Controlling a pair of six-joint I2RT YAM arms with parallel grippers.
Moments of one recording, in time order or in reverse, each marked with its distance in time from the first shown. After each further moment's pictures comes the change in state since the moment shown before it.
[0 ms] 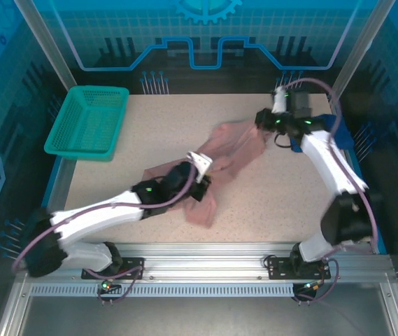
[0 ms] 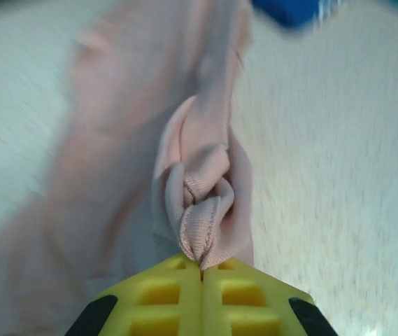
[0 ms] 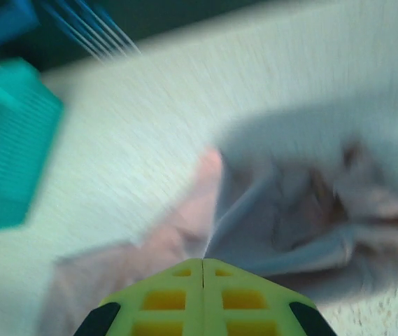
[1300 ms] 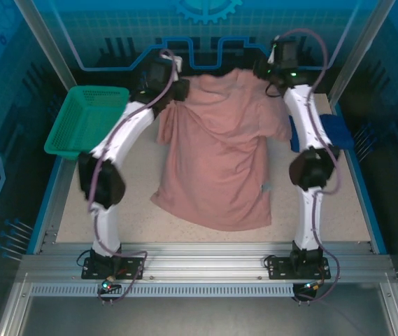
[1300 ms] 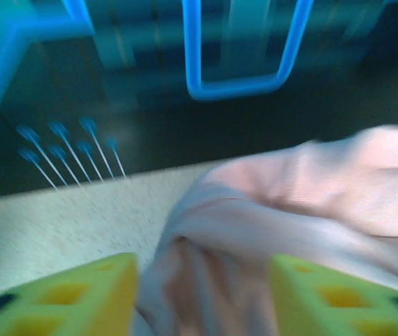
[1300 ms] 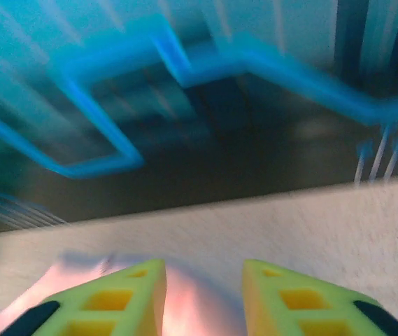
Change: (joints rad) left arm 0.594 0.896 1.182 -0.363 0.140 0.072; right arm 0.004 0.883 1.147 -0.304 0.356 -0.042
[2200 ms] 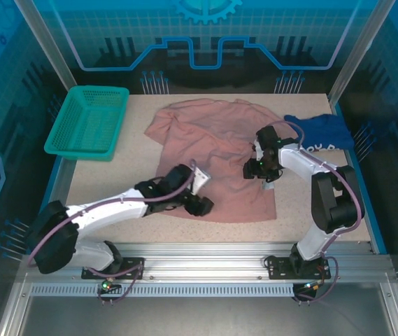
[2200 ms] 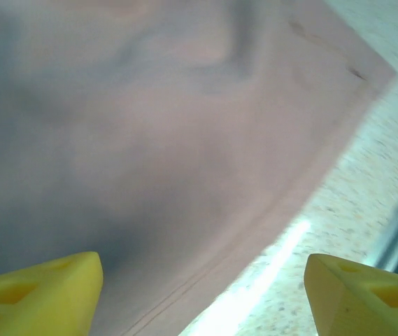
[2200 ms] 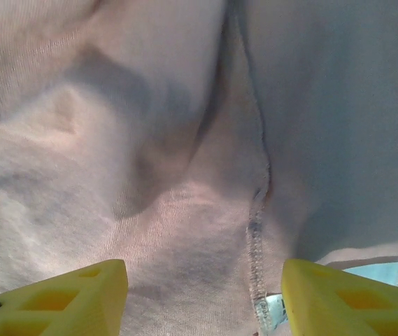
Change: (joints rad) left arm -0.521 -0.736 -1.304 0.320 0.303 -0.013; right arm 0.120 -0.664 -1.433 0.054 -0.137 -0.083
